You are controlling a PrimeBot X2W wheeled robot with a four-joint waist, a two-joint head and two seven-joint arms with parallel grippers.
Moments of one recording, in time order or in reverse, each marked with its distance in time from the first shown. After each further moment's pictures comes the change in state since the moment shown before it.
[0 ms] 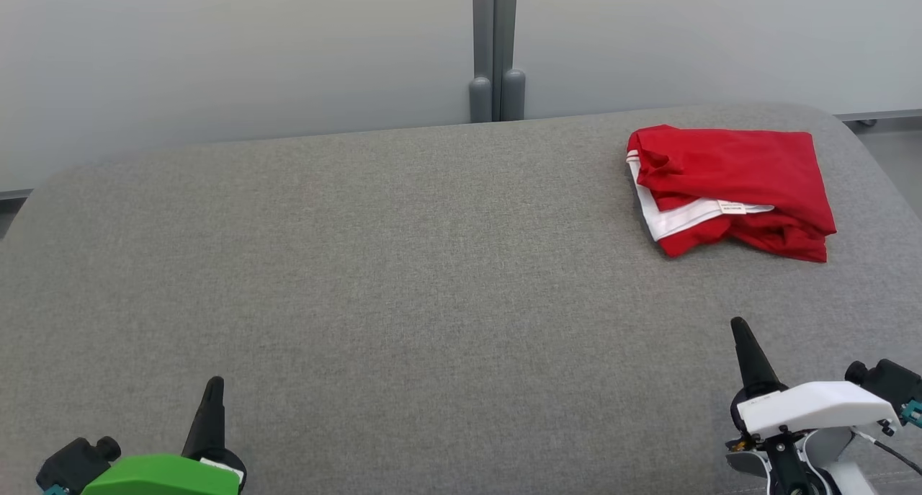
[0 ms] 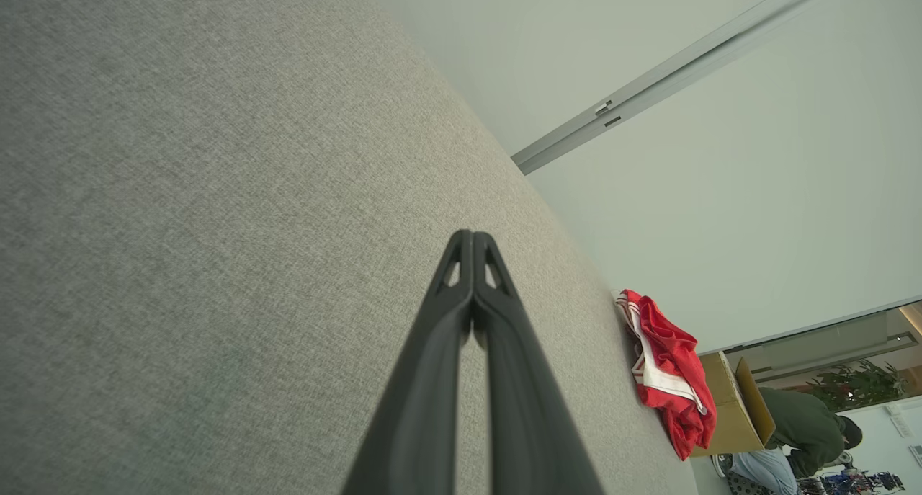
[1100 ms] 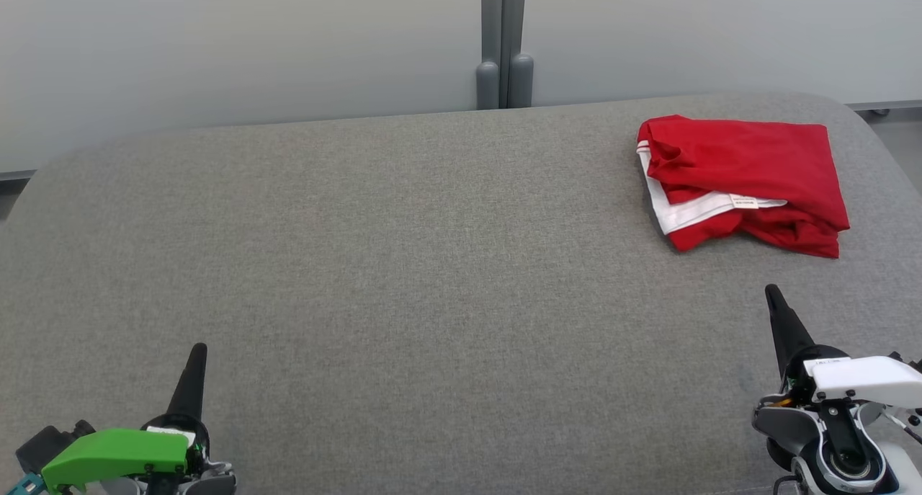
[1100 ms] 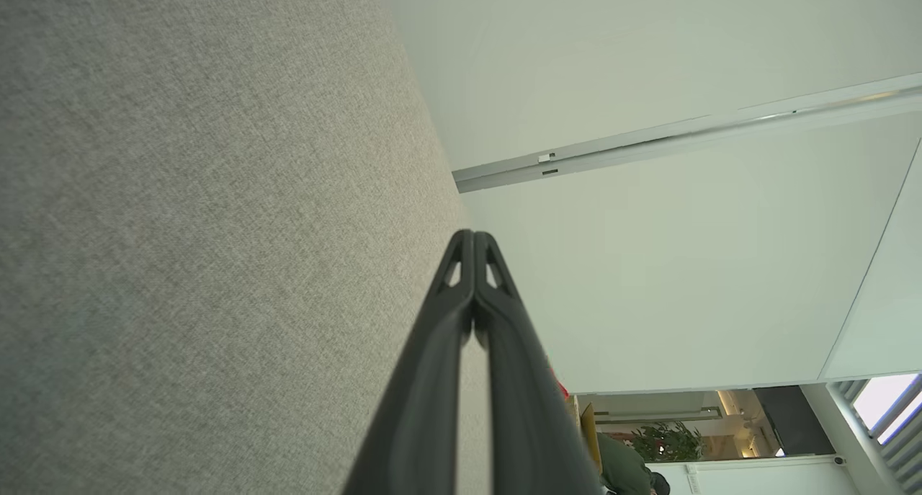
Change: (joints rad) left arm -0.101 0.006 0.058 0.089 -0.376 -0.080 0.083; right arm -0.080 -0.013 -0.103 0.058 0.433 0.081 0.088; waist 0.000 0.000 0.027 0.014
